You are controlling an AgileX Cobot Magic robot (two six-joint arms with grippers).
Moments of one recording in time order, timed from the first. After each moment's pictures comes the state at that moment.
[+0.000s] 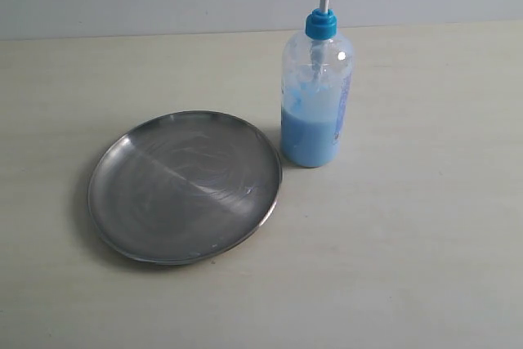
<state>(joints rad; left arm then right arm) -0.14 0.01 0.00 0.00 0.36 -0.09 0.13 0.43 -0.39 -0.08 0.32 0.08</state>
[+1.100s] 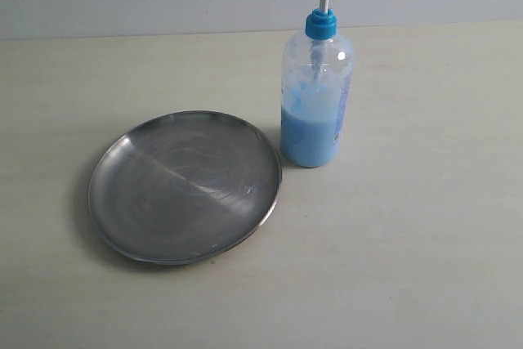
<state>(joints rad) -0.14 0.01 0.00 0.00 0.36 -0.09 0.13 0.57 -0.41 -0.08 0.30 0.08</state>
